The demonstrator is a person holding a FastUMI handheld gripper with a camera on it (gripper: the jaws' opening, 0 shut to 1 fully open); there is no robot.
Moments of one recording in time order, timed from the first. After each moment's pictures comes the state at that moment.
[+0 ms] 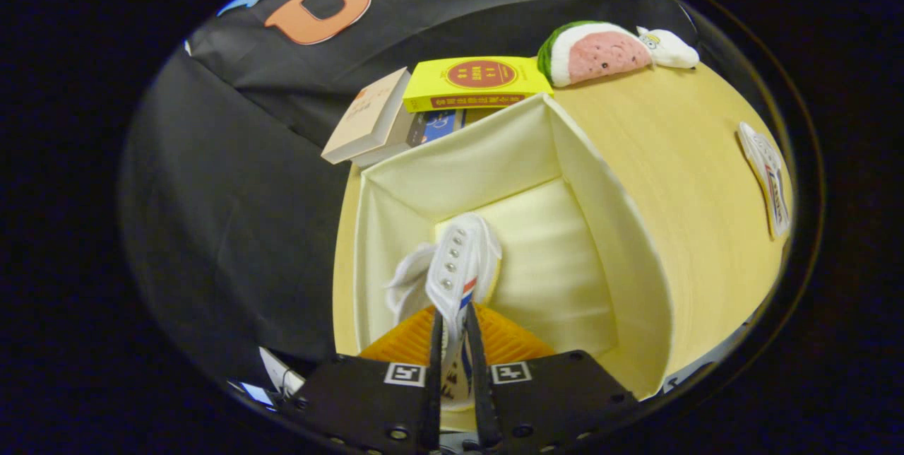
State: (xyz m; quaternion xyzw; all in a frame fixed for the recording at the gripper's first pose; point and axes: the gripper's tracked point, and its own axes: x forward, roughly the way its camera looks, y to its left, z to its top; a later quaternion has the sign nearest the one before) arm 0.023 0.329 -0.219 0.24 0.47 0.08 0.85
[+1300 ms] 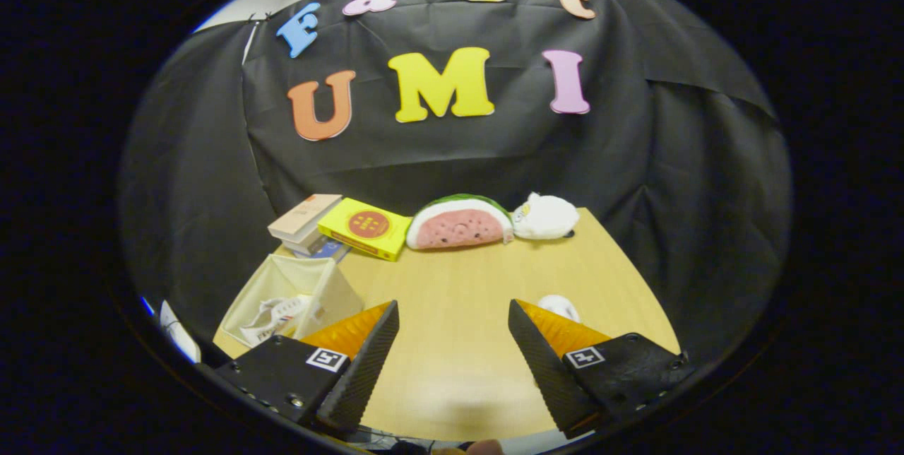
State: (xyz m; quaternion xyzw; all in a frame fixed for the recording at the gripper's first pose) arm -0.052 -0.074 -0.114 0.07 0.23 -0.01 0.97
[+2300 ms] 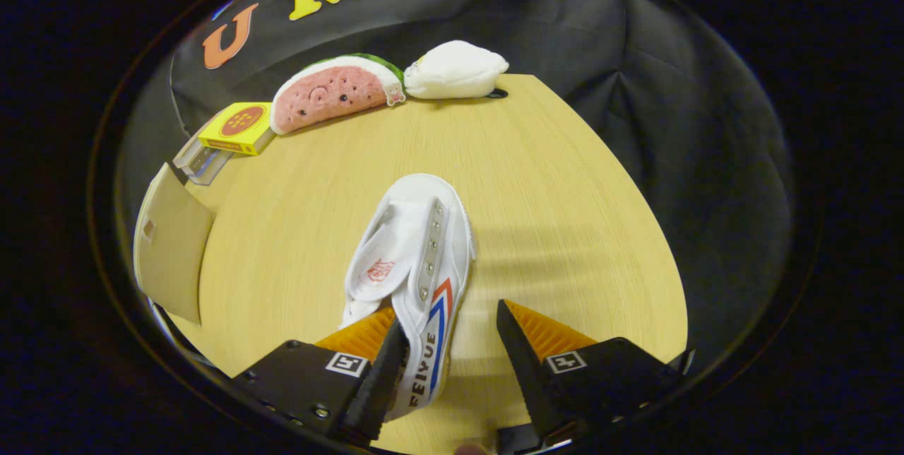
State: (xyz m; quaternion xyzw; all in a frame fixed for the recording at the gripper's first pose) arm 0.022 -0.235 -0.348 0.09 0.43 -0.05 0.90
